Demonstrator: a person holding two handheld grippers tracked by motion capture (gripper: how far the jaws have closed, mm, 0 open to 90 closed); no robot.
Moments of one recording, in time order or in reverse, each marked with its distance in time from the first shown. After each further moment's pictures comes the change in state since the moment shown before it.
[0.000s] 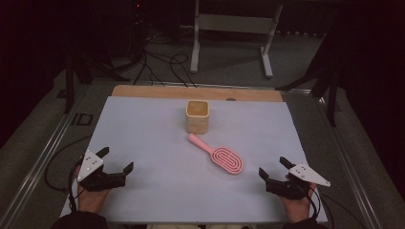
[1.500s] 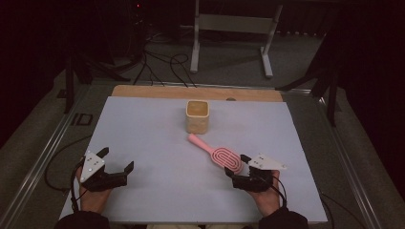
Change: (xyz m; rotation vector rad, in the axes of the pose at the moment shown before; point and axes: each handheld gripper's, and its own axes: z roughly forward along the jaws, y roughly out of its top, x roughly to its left) left arm -0.002 -0.005 0.004 -0.008 0.038 -0.012; right arm 0.074 0.028 0.060 0.141 0.189 -0.073
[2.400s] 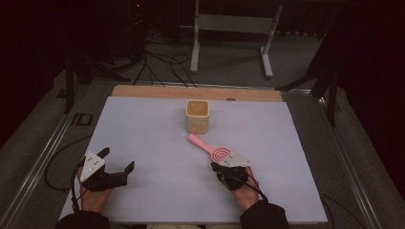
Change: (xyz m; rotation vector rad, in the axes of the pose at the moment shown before) left arm 0.001 -0.002 0.002 0.001 -0.010 -0.010; right arm 0.033 -0.001 0.058 0.161 -0.003 -0.090
